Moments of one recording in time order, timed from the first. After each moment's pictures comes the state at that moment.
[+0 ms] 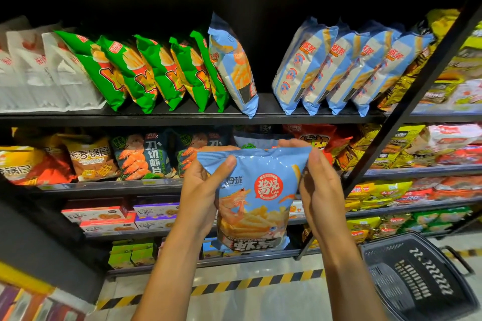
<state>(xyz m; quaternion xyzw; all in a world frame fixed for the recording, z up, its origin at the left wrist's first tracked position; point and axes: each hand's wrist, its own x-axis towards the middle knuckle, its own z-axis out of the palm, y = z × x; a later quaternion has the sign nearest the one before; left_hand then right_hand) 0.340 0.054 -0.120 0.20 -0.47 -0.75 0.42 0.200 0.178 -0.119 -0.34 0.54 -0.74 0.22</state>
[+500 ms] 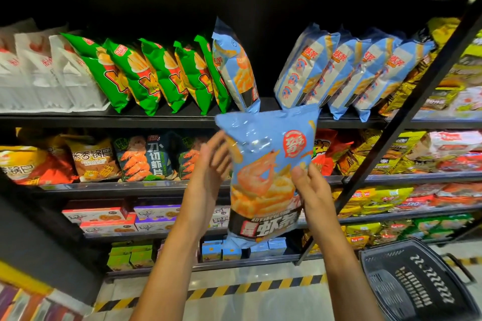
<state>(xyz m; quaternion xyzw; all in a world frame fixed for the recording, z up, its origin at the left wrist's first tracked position) 0.340 0.041 -0.117 0.17 -0.54 -0.73 0.38 0.188 0.178 -0.140 -0.33 0.58 -0.69 0.26</state>
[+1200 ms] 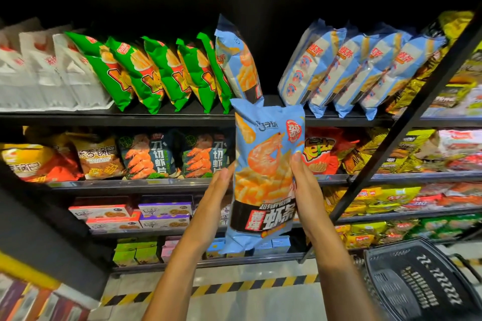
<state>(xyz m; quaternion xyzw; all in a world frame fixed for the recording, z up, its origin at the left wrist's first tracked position) 0.350 0.052 -0.154 0.24 -0.64 -0.68 0.25 0.195 0.153 -0.136 -0.26 0.64 -0.66 0.29</state>
